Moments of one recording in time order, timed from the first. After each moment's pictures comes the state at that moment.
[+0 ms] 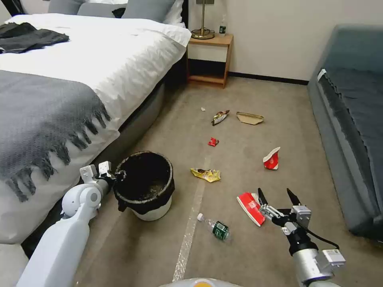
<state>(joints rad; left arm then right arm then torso) 1.13 -1.12 -0.57 -1.65 -0.88 0.69 -0.24 -1.80 1.51 0.68 2.11 0.28 0.12 -0.21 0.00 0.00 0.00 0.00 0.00</state>
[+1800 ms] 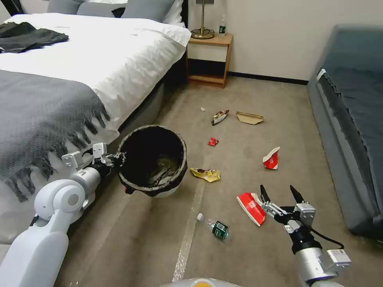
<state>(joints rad) 1.23 -1.05 -0.67 -2.02 -0.97 0.69 -0.17 -1.81 1.52 0.70 2.14 0.28 0.12 -0.21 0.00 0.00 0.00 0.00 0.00</state>
